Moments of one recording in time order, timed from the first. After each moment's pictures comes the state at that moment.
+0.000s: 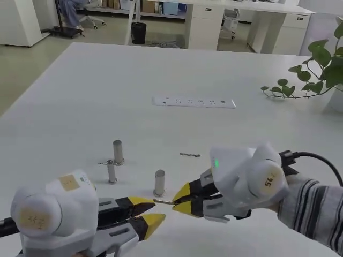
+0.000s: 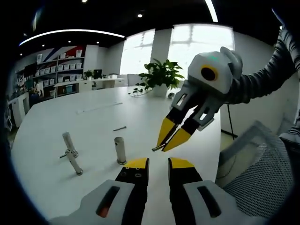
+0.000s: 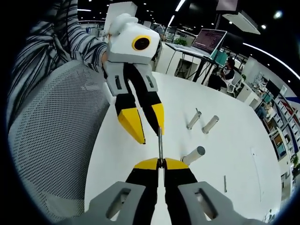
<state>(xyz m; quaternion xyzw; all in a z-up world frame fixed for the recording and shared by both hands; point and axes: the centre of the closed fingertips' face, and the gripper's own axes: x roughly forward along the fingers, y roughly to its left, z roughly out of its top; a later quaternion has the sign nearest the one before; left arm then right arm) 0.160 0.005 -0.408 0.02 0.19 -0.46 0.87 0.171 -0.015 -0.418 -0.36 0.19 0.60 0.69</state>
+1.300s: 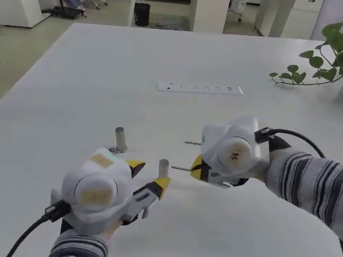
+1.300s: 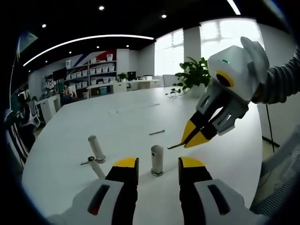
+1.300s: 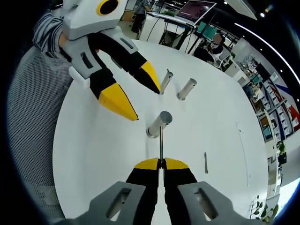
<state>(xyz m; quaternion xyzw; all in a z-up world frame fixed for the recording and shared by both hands) 0.231 0.019 -0.424 0.05 0.19 -0.29 0.94 0.243 -0.046 -0.451 -0.44 0.26 0.50 0.70</state>
